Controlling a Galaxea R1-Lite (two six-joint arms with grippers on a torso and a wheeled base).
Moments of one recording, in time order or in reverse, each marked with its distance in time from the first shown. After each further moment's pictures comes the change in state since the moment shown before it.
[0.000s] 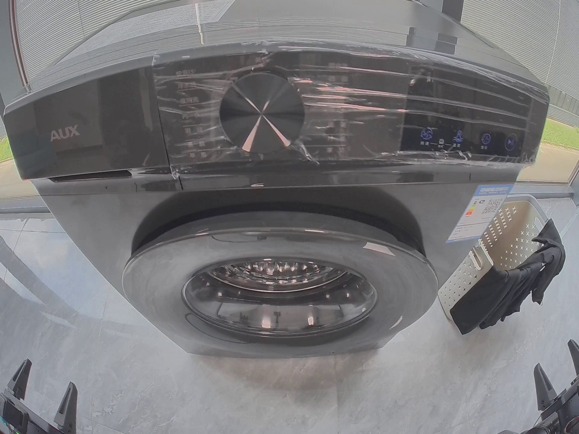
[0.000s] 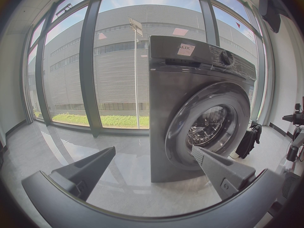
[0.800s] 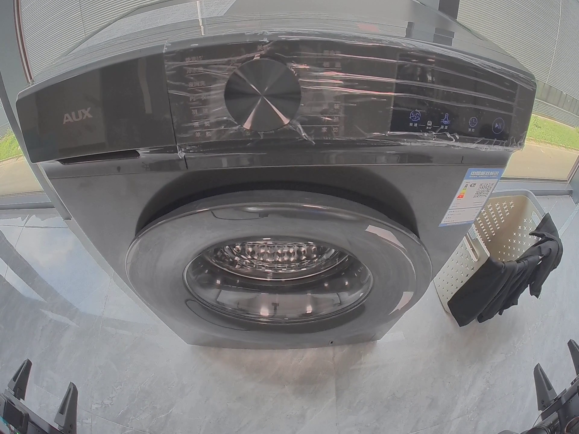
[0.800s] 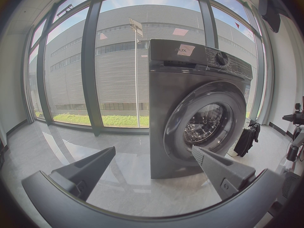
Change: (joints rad) left arm 0.001 0.000 0.000 0.000 -0.001 0.001; right arm 0.000 0.000 0.000 0.000 0.001 0.000
